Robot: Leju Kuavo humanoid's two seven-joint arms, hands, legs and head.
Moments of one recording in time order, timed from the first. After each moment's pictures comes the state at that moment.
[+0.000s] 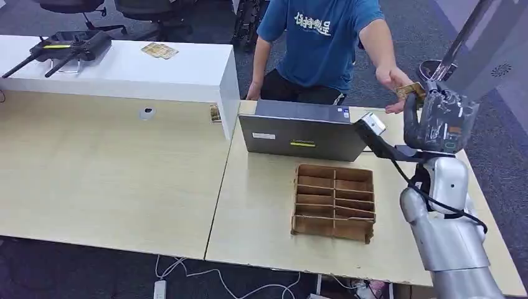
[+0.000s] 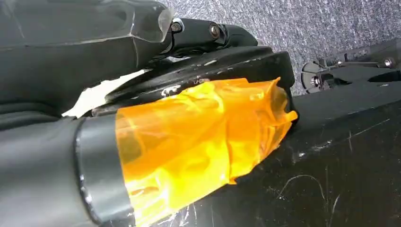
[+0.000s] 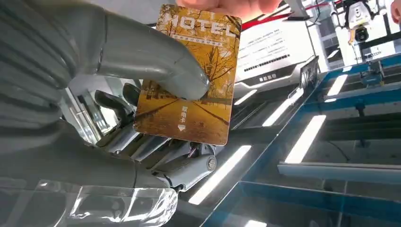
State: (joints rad) left arm -0.14 -0.06 -1.47 -0.11 1.48 0.26 0.08; right arm -0.67 -0.12 0.28 -1.19 1.30 -0.49 0.20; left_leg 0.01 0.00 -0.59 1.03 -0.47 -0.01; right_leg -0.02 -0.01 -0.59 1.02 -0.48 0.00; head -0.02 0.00
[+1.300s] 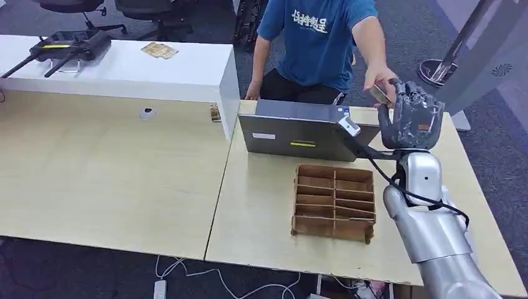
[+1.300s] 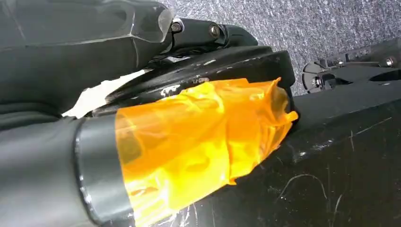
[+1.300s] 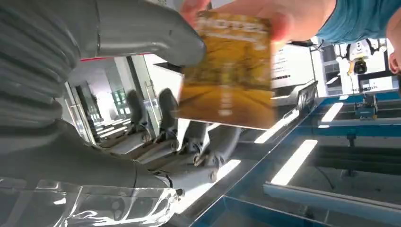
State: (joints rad) left arm -0.14 -0.06 -1.47 -0.11 1.47 0.25 0.09; right arm -0.73 -0.07 0.35 -1.02 1.35 -0.46 0.24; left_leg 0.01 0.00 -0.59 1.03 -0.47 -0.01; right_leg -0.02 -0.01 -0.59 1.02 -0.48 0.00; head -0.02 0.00
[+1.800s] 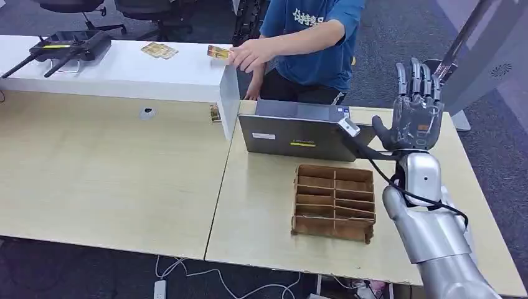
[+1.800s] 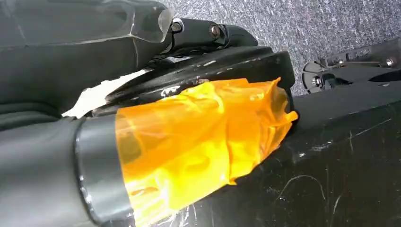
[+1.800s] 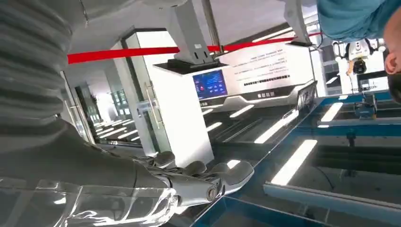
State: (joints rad) left arm -0.14 -0.06 -1.47 -0.11 1.48 0.25 0.09; right arm -0.73 -0.07 0.36 -1.02 1.34 -0.48 0.24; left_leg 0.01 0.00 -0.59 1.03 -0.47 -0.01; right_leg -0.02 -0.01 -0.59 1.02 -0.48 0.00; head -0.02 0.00
